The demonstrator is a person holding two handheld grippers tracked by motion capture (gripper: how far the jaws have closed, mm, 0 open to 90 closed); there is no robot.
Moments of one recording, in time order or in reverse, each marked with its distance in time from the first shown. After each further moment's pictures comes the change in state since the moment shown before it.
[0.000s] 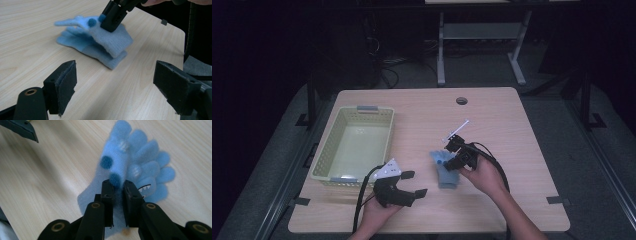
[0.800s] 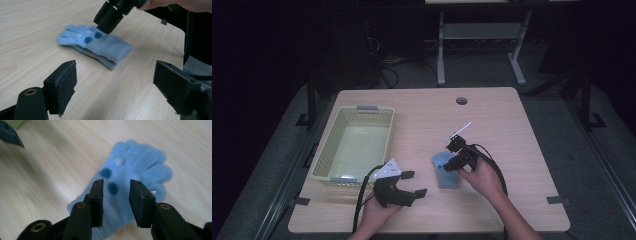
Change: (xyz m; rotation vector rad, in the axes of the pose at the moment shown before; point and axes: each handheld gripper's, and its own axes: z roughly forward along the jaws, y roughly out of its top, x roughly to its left) left arm 0.001 0.000 0.001 0.002 -0.002 0.000; right arm -0.006 -0.004 0.006 -0.045 -0.015 0.057
